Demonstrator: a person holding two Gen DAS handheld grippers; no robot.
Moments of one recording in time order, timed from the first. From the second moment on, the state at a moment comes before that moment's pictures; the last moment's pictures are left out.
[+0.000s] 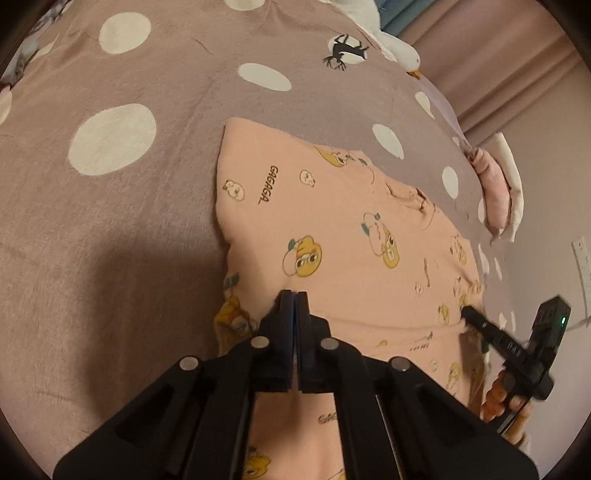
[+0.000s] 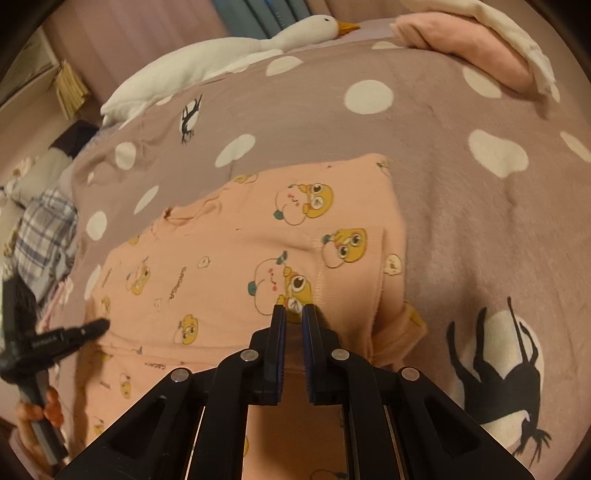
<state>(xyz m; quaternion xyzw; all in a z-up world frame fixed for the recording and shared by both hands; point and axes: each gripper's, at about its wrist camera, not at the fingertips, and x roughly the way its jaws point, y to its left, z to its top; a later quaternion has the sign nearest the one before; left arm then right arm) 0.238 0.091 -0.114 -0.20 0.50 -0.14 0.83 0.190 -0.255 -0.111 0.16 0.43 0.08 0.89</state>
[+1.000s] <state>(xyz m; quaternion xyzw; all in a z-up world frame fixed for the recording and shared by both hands) 0.140 0.078 -0.074 -0.05 0.46 -0.11 0.88 0.099 -0.271 -0.077 0.16 0.43 0.05 0.89</state>
